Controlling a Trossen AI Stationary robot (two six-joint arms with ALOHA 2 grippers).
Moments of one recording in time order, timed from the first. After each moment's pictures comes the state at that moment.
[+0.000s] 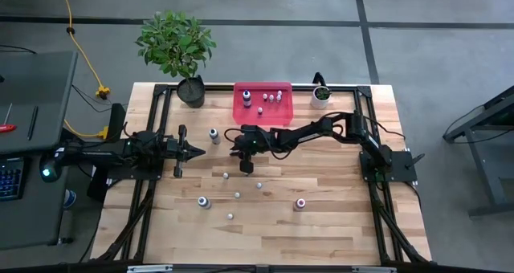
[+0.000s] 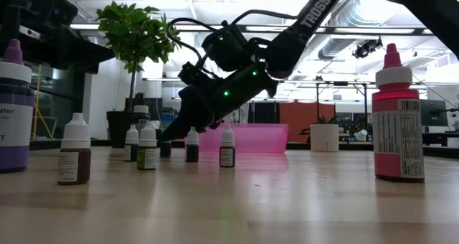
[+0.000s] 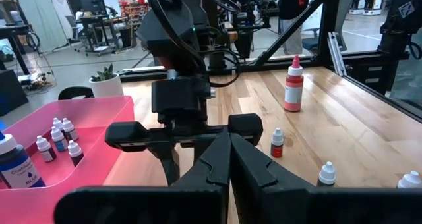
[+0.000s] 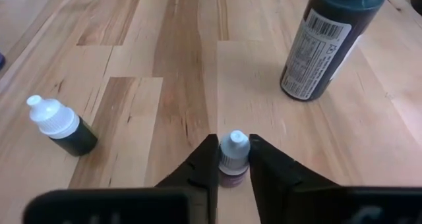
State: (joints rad) left arm 0.01 0.08 0.03 0.00 0.01 0.10; right arm -0.12 2.22 1.34 0.35 -0.11 -0.05
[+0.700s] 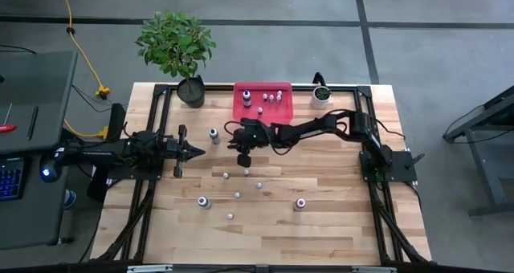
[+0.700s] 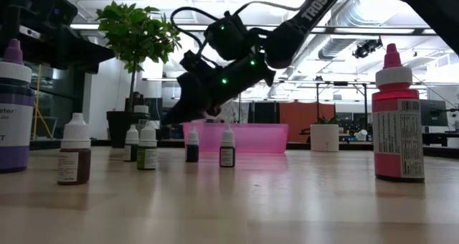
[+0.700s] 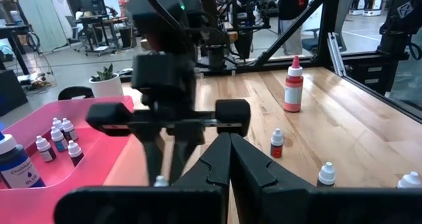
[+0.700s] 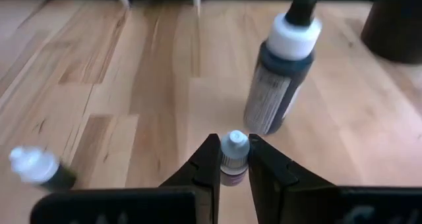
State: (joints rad) left arm 0.01 0.08 0.03 0.00 0.01 0.10; right arm -0.14 2.18 1.36 0.33 -0.08 -0.05
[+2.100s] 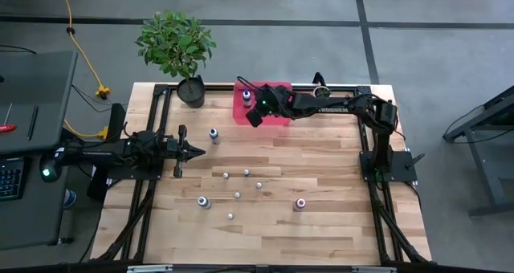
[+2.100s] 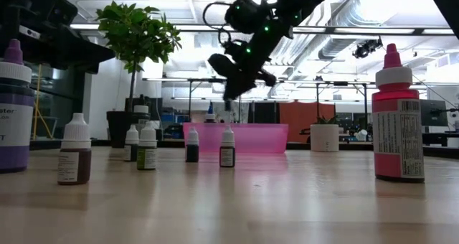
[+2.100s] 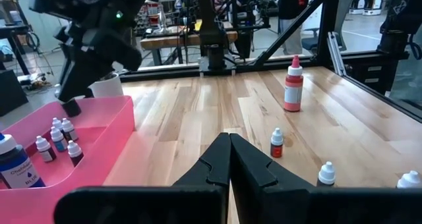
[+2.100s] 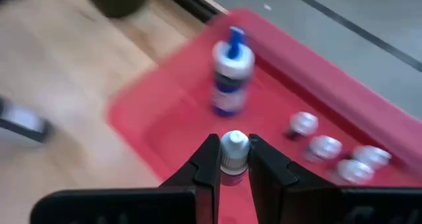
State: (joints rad) left arm 0.01 0.08 0.03 0.00 0.01 0.10; right arm -0.32 1.92 1.46 -0.31 0.33 0.36
